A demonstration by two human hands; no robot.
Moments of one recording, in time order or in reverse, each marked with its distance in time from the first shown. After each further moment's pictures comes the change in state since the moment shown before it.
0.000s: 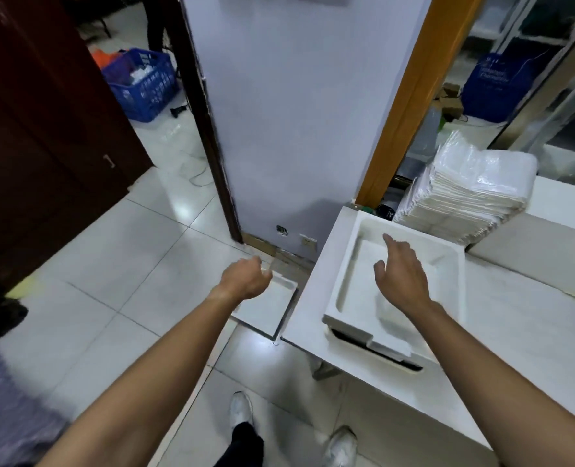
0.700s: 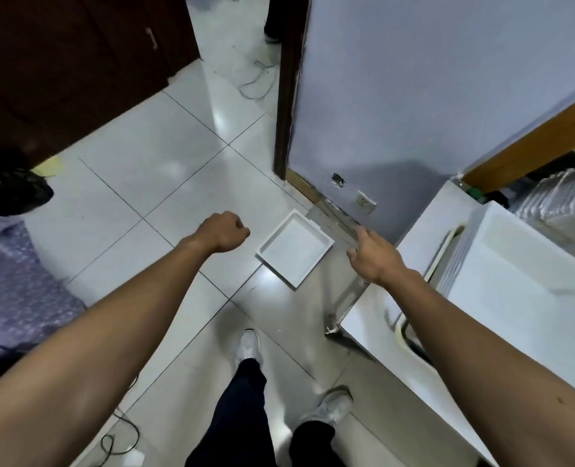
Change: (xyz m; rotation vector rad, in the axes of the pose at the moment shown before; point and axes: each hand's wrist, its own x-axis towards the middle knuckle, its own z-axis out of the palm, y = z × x) left_hand 0.055 -0.209 0.024 -0.362 -0.137 -0.294; right_hand 0.053 -0.160 0.150 -0.211 -0.614 -0.179
